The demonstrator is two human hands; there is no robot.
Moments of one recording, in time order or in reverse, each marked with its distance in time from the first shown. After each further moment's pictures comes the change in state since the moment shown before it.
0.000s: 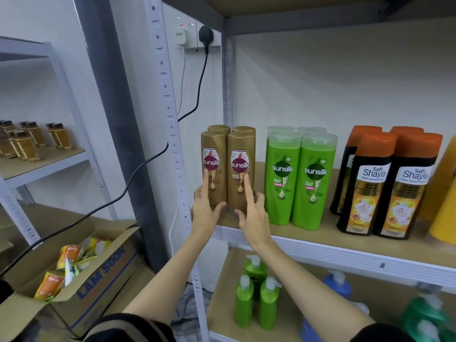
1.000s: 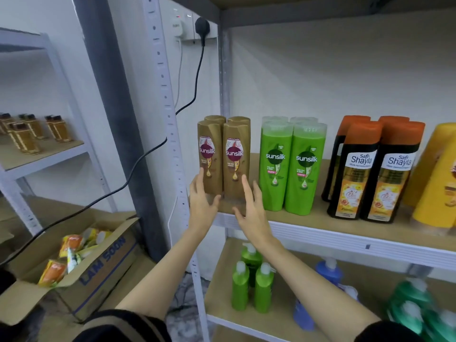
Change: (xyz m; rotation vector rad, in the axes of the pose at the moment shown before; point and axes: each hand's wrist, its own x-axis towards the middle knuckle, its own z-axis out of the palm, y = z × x) left_hand -0.023 0.006 -0.005 -0.069 0.035 0.046; right_hand -0.030 0.000 -0.024 0.156 -0.103 -0.042
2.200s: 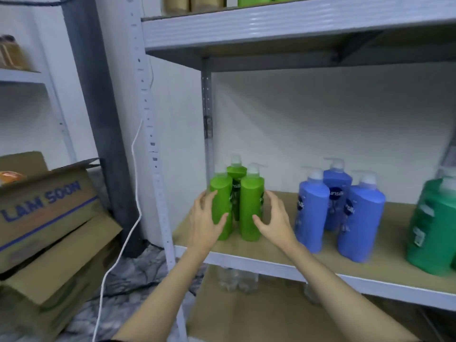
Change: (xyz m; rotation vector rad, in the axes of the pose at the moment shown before) left_hand -0.298 -0.286 0.200 0.163 -0.064 0.117; right_hand -0.262 0.338 0.145 -0.018 0.036 0.099
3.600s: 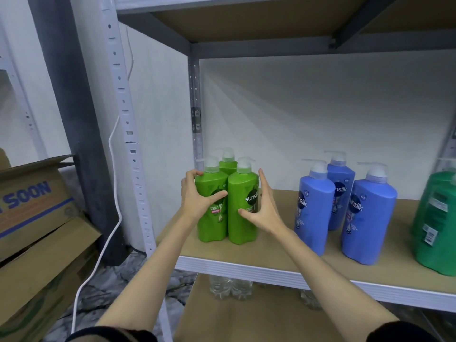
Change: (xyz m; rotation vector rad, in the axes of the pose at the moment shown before) left_hand 0.070 -0.025 0.024 -0.415 -0.013 -0.144; right_hand 0.046 0.025 0.027 0.166 -0.032 -0.041
